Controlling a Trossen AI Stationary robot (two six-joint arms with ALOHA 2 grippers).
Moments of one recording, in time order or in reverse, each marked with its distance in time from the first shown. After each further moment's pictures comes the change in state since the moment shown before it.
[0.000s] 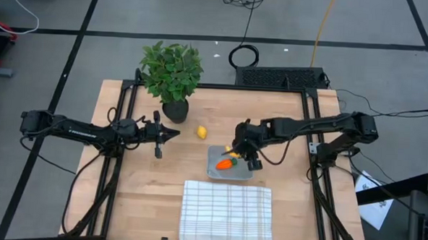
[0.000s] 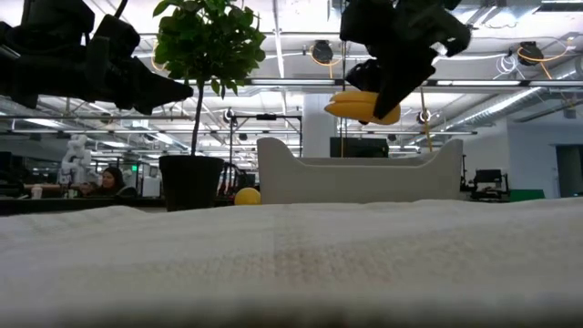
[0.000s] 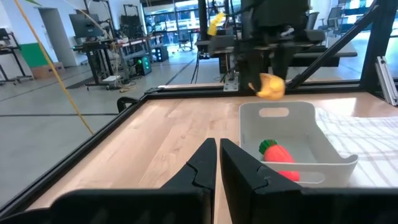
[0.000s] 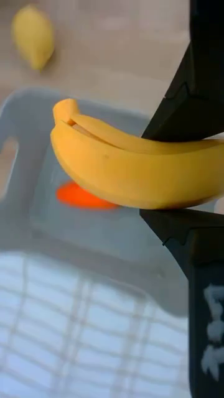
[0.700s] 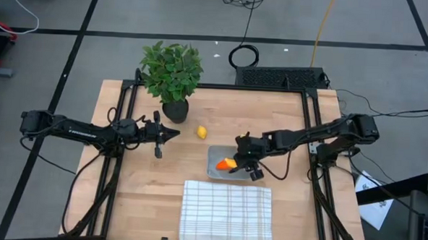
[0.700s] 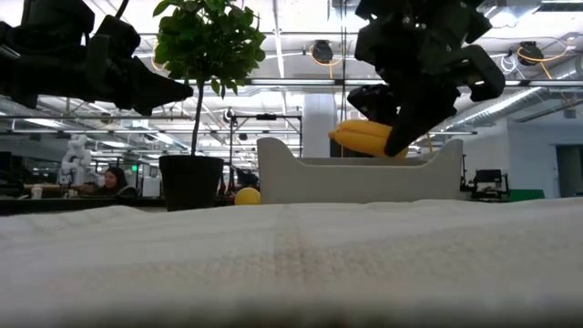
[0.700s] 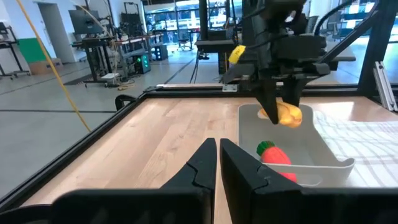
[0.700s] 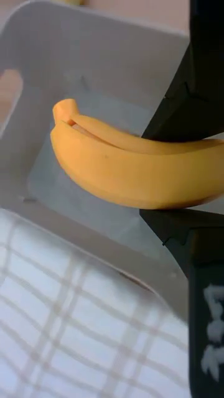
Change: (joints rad) left arm 0.000 0.000 0.000 0.000 0.001 -0.029; right arm 0.074 -0.003 -0.242 0.335 -0.001 -0.073
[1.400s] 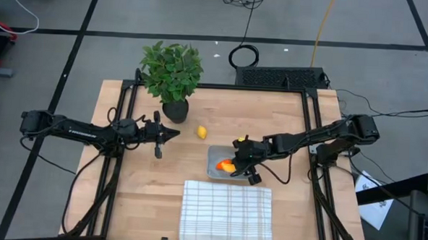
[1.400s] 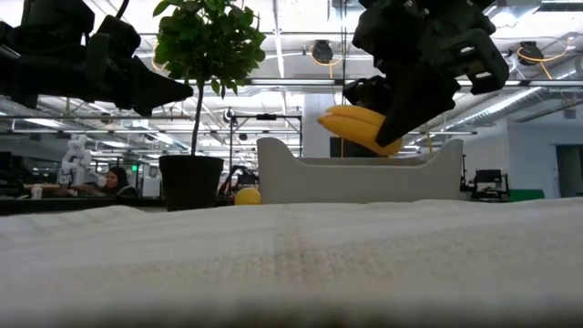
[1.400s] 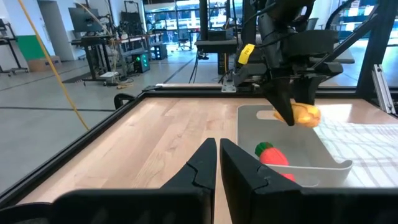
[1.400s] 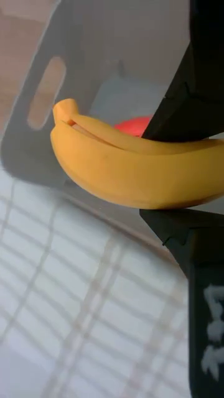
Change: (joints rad) left arm 0.000 0.000 0.000 0.000 0.002 -0.015; right arm 0.035 0.002 -0.026 0.136 -0.040 0.050
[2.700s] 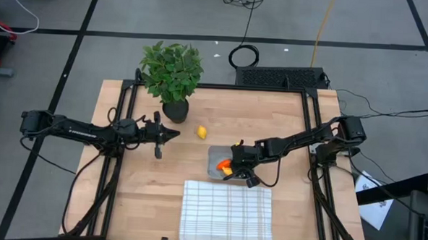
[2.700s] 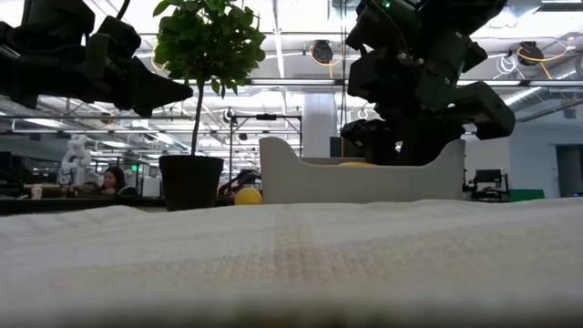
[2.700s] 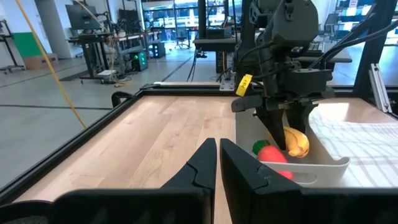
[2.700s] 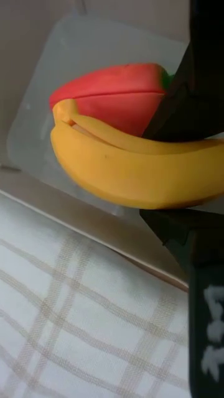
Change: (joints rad) left arm -0.001 0.000 0.000 -0.007 0.007 -0.008; right arm -0.001 0.148 0.000 -0.002 -0.006 0.004
